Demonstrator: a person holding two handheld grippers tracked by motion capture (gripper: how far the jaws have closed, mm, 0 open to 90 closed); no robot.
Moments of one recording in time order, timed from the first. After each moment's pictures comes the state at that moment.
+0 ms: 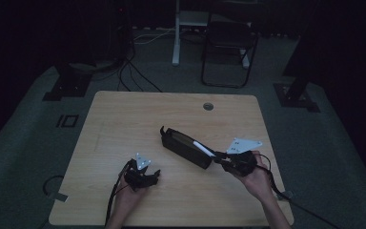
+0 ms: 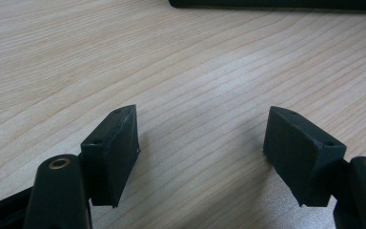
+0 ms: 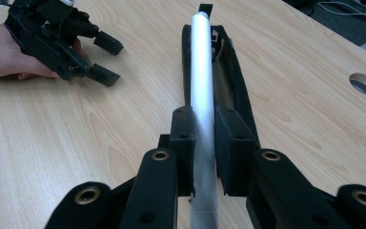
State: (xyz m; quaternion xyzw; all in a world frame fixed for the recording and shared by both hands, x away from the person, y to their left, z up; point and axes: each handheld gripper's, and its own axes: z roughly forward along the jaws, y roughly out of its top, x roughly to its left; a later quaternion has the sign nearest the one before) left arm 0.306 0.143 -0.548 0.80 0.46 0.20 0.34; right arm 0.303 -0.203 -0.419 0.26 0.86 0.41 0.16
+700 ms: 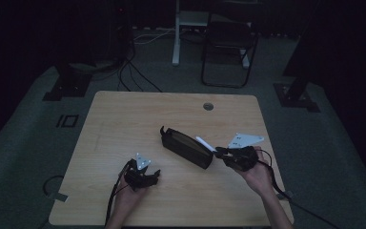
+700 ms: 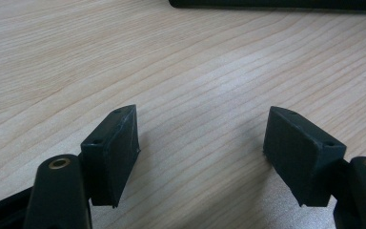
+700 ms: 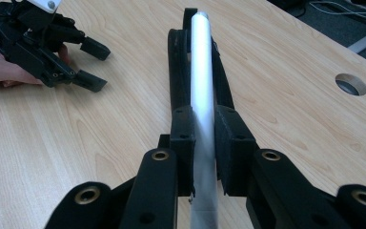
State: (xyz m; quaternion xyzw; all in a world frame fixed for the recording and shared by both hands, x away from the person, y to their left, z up) left arm 0.306 0.143 -0.548 0.80 0.46 0.20 0.34; right arm 0.316 -0.209 -0.416 0.28 0.85 0.41 0.17
